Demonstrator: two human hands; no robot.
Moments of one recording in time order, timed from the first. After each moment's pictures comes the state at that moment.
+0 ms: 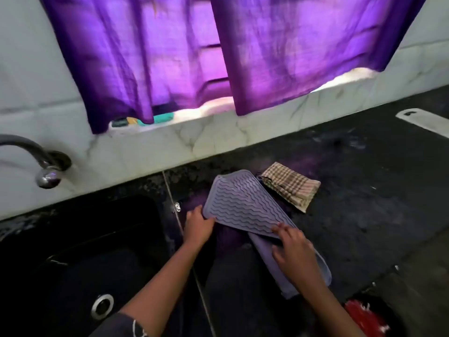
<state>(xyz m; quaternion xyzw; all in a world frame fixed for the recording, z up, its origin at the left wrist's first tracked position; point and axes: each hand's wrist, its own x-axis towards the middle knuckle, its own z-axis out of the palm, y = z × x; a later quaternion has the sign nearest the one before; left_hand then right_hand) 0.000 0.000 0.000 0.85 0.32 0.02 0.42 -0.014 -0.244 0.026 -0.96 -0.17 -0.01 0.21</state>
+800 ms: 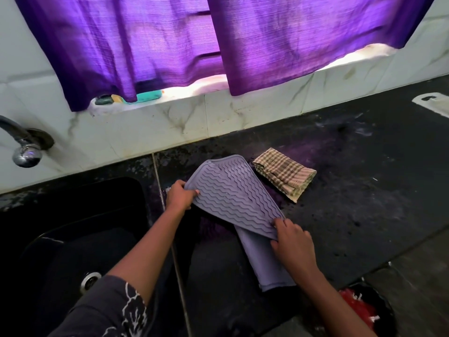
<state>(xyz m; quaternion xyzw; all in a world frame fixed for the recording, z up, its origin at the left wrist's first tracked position) 0.042 0.014 0.004 0.78 0.40 0.05 0.48 0.016 -0.275 0.025 -0.98 -0.17 0.05 0.07</state>
